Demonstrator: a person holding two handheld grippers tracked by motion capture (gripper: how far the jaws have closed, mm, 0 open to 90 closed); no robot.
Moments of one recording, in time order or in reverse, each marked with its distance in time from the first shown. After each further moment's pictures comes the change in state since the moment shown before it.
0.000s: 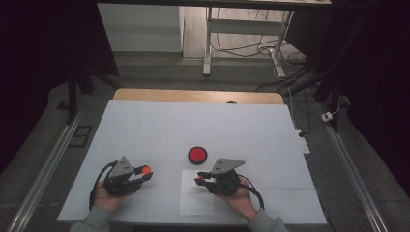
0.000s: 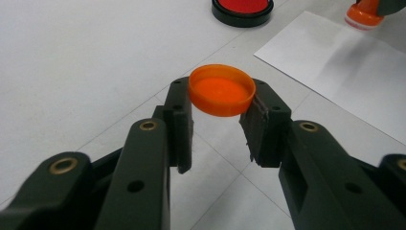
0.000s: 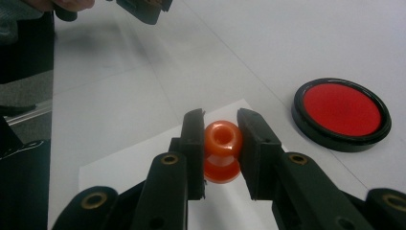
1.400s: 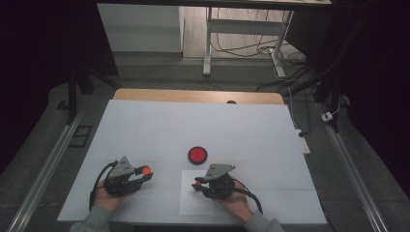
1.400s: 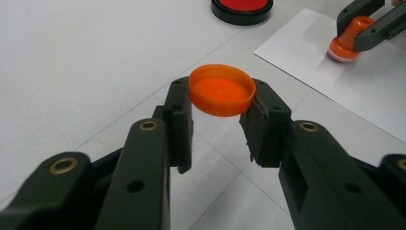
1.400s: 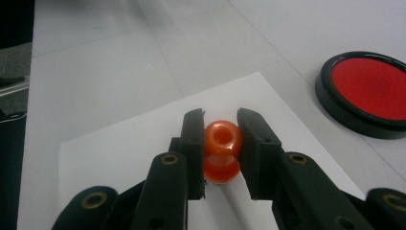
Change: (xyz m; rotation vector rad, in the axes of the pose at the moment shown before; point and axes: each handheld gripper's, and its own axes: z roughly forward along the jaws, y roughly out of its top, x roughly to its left) left arm 0.000 0.000 0.001 0.003 -0.003 0.001; right arm 0.007 -0.012 0.021 0.088 -0.010 -0.057
